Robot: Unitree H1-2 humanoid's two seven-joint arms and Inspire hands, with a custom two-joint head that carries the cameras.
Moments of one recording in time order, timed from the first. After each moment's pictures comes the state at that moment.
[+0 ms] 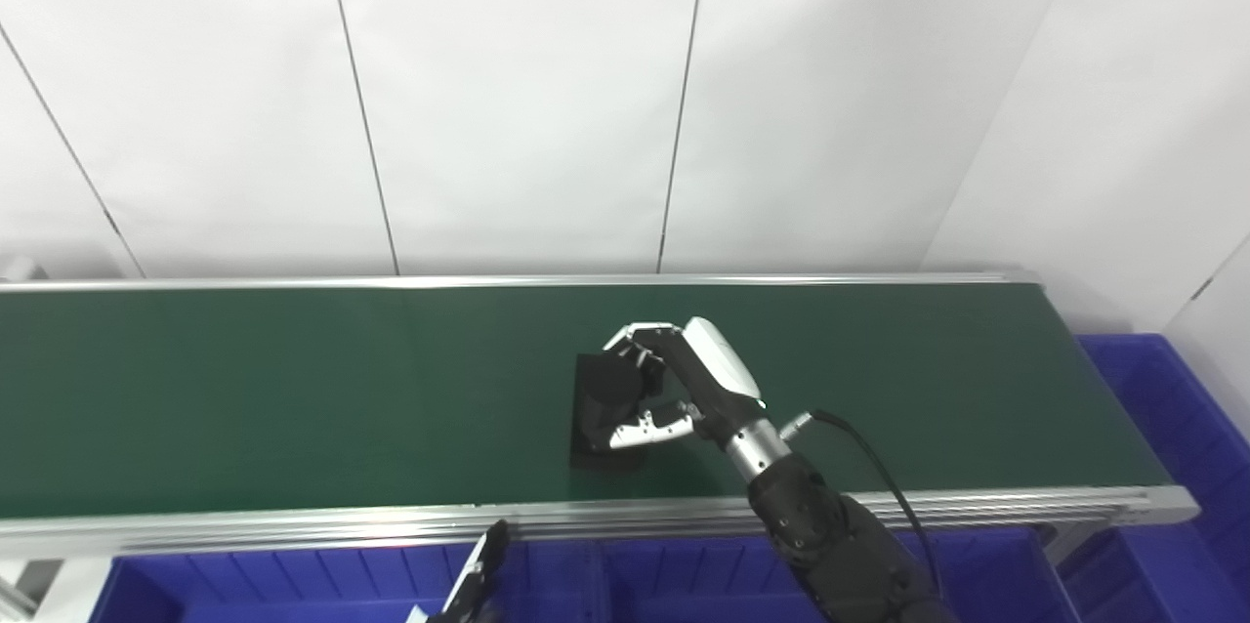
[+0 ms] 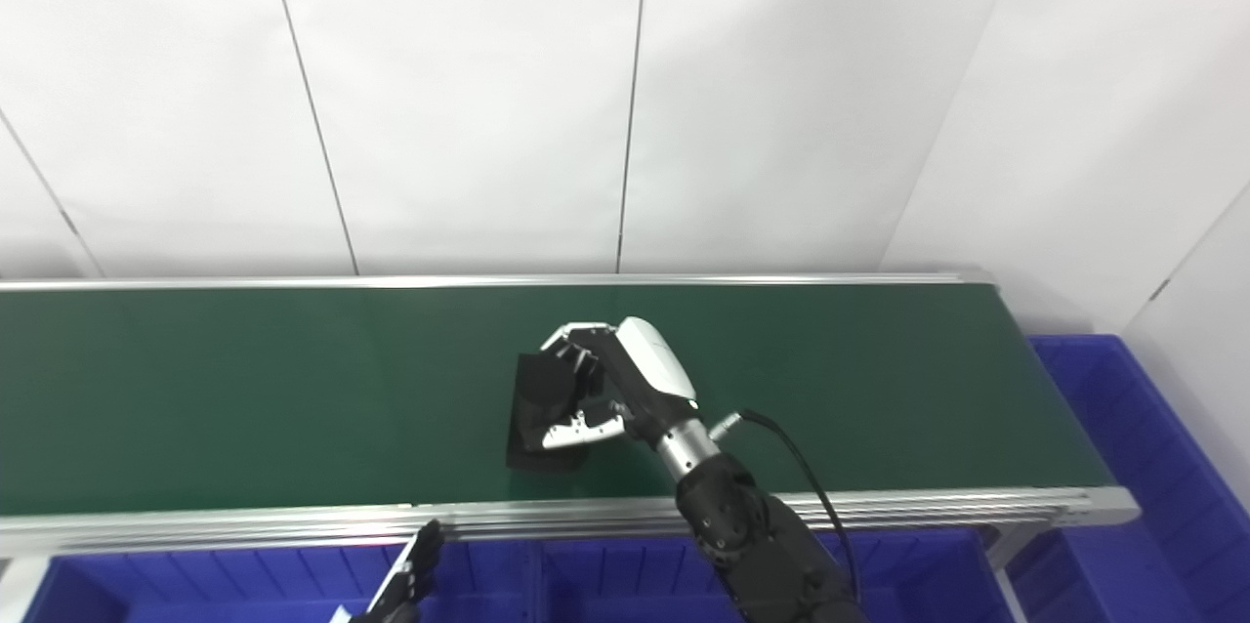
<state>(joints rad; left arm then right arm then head) 0.19 0.13 -0.34 0.27 0.00 -0.43 -0.03 -0.47 -0.19 0.36 0.63 -0.39 -0.44 -0.19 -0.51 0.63</state>
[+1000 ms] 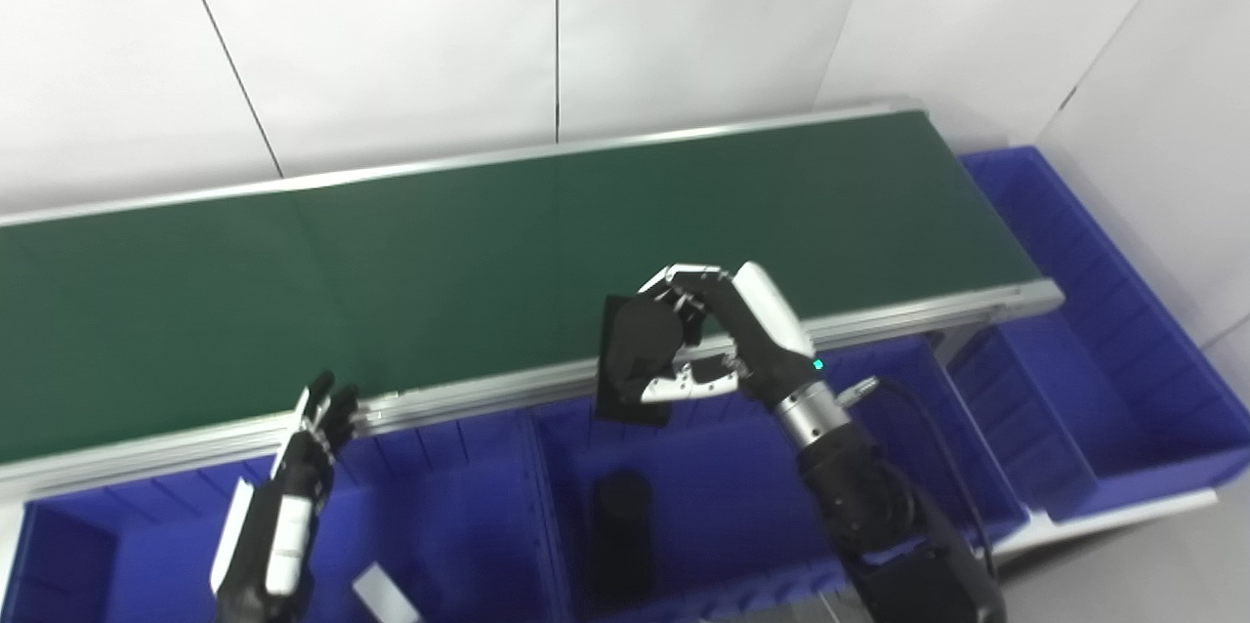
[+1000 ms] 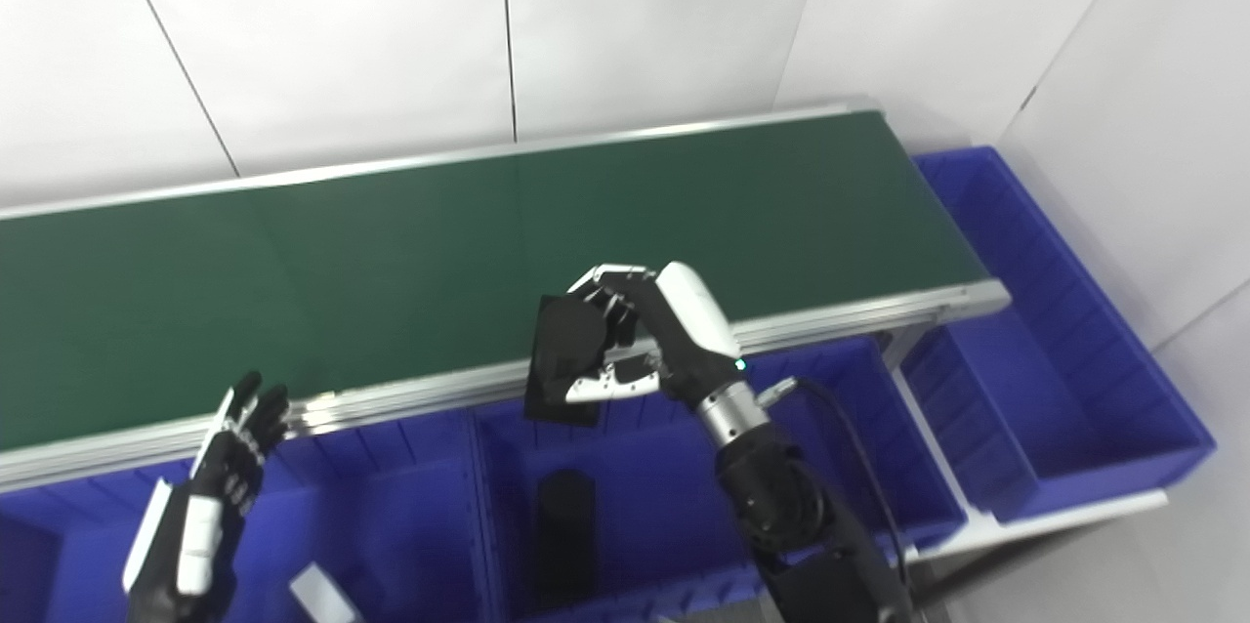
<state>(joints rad) 0.19 0.14 -0.11 0.14 -0.12 -0.40 -0.21 0.05 -0.24 0.15 -0.16 -0.44 -0.06 0.00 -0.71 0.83</state>
